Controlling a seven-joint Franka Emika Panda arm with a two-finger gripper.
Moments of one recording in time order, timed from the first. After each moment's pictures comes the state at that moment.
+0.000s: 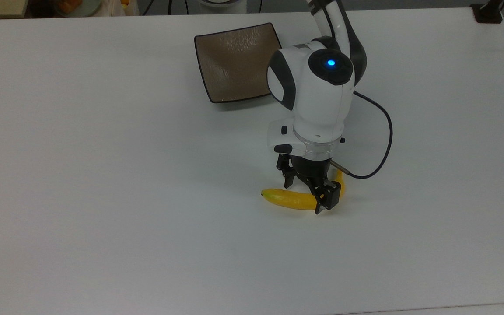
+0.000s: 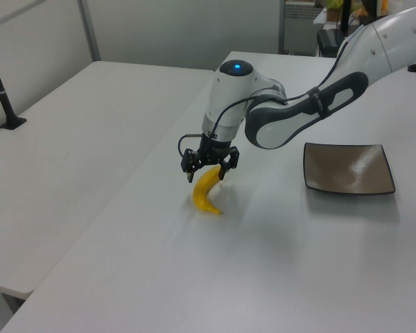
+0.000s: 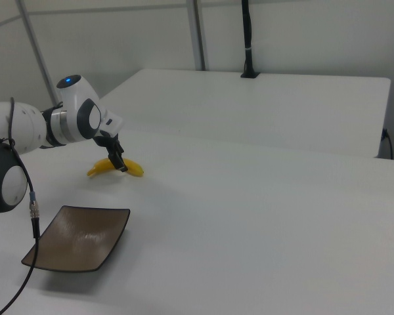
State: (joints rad) arm 0.31 0.81 0.08 -1.24 -0.23 2.33 1.26
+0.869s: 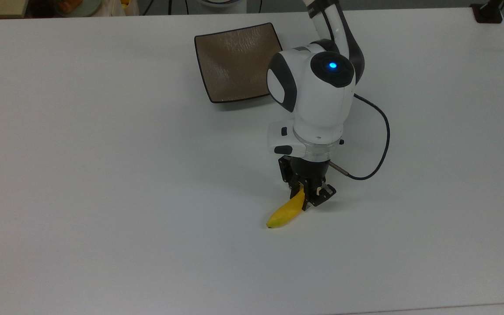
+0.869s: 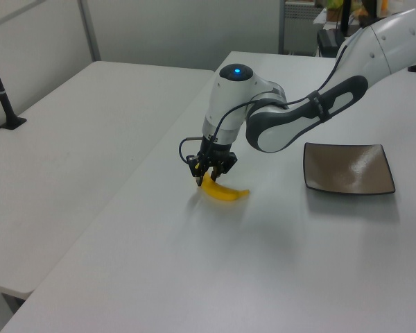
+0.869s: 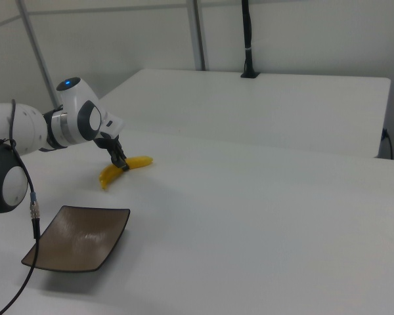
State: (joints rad) arm 0.31 0.81 0.08 -1.24 -0.26 2.34 1.27
